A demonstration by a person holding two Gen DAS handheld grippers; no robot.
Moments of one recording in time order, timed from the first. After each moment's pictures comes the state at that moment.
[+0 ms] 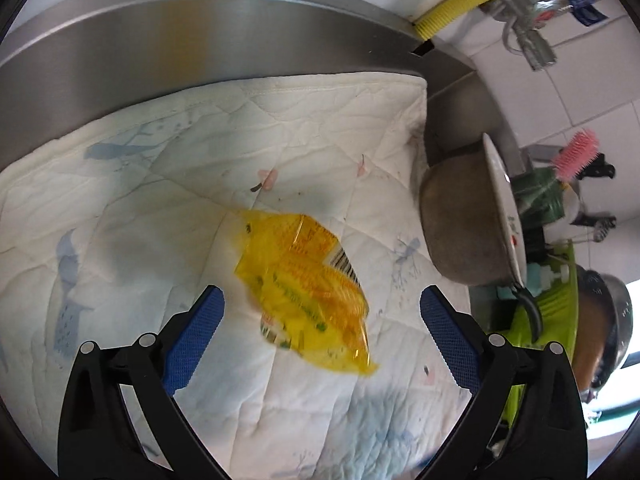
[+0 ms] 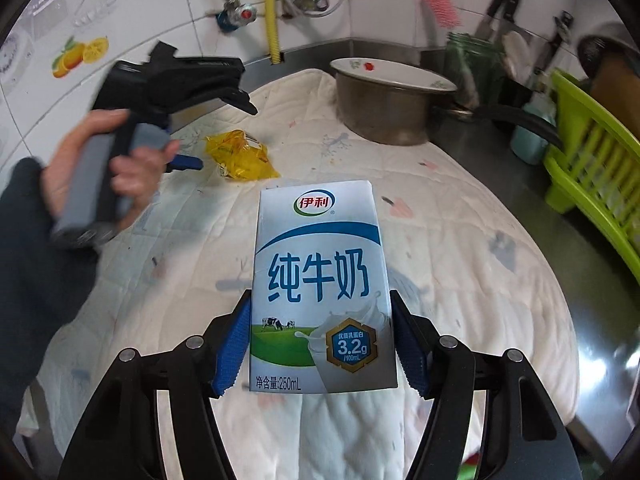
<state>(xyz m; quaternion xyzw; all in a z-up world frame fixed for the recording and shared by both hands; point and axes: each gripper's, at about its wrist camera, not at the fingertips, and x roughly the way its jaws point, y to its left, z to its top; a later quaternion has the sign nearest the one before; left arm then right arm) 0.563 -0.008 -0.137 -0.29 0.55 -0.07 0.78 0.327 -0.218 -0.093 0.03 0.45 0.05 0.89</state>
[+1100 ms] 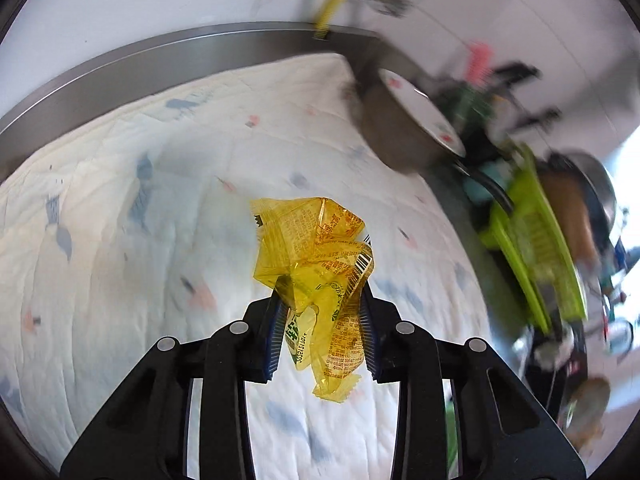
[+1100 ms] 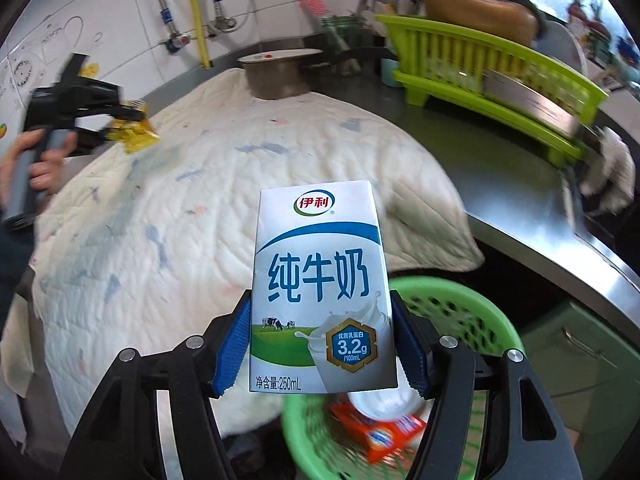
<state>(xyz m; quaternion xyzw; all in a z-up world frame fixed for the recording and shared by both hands) 0.377 -0.025 -0.064 -0.17 0.51 -0.15 0.83 0.104 -0.301 -0.095 0.08 0.44 -0.05 0.89</state>
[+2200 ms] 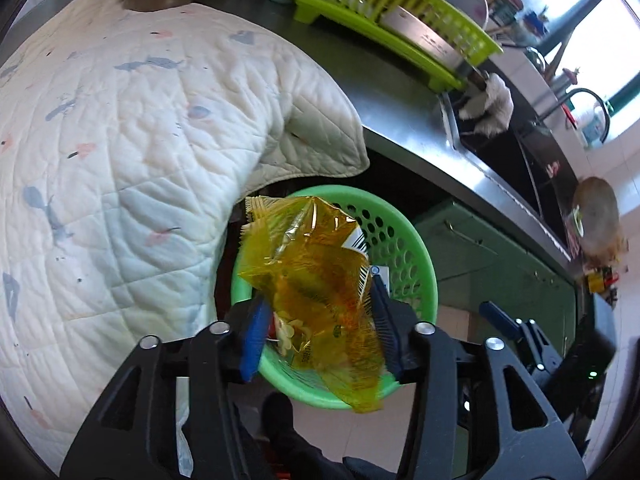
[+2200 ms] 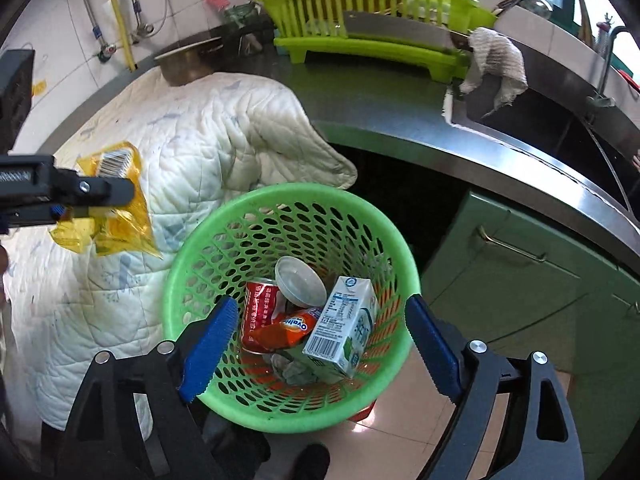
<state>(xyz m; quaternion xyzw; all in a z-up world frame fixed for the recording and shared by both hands) 0.140 -0.230 -0.115 0.00 0.56 -0.33 0.76 -0.020 -0.385 -0.128 0.12 0.45 -0.14 0.87</state>
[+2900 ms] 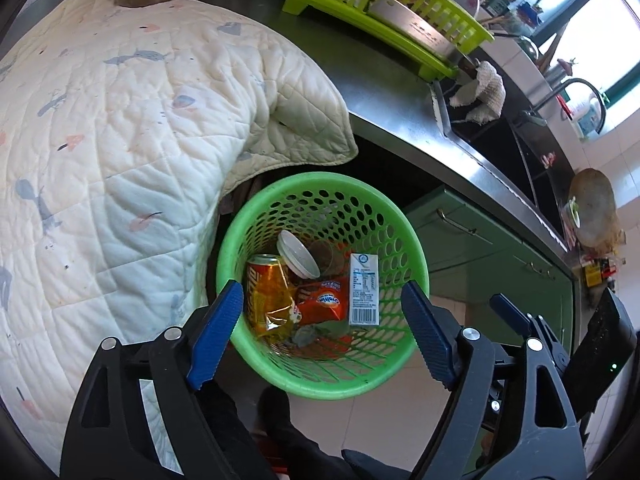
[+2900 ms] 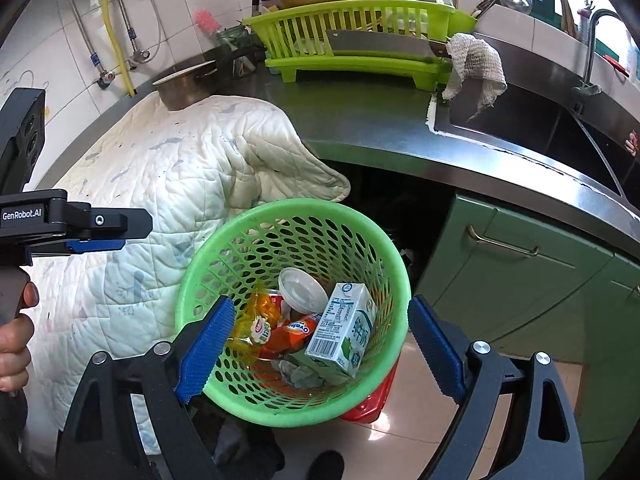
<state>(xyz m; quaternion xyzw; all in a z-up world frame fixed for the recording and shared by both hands) 0.129 -0.230 -0.114 0.00 0.57 -0.34 0.75 -0.035 -0.391 -0.112 0.14 0.43 -0.14 0.88</state>
